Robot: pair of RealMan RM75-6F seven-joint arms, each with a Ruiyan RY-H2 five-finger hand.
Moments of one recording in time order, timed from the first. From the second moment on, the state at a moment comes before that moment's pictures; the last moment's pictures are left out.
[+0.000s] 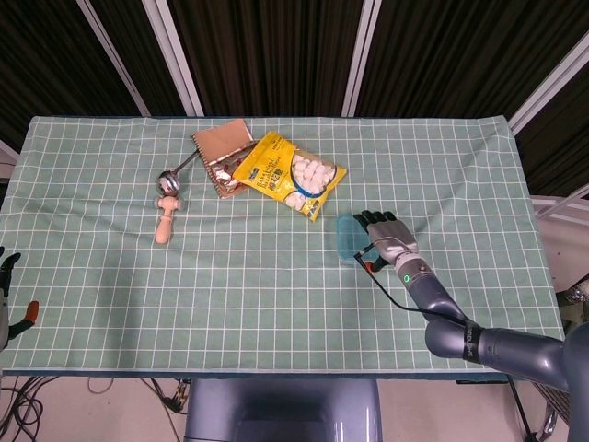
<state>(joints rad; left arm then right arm) -0.08 -1.15 -0.12 -1.73 1.22 1.49 0.29 1.04 -1.34 0.06 -1.50 -0.51 0.73 -0.41</state>
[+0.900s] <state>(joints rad) -0.08 -1.15 -0.12 -1.73 1.22 1.49 0.29 1.04 -1.34 0.05 -1.52 -0.50 0.75 -0.42</state>
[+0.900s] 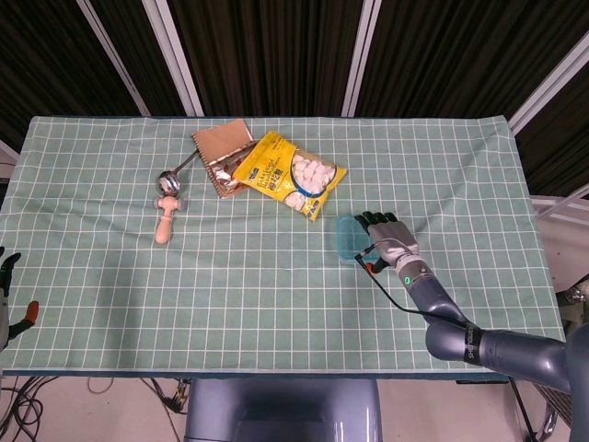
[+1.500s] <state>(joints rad) -0.08 -1.15 -0.12 -1.73 1.22 1.49 0.29 1.04 -1.33 0.06 -1.53 -0.49 0.76 -0.42</state>
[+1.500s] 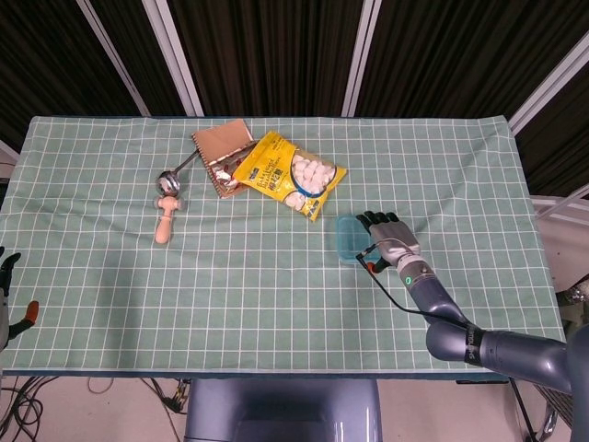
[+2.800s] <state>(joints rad) -0.08 -1.14 -0.12 -1.76 1.18 1.46 0.28 1.01 -1.30 0.18 -1.61 -0.53 0.93 -0.38</state>
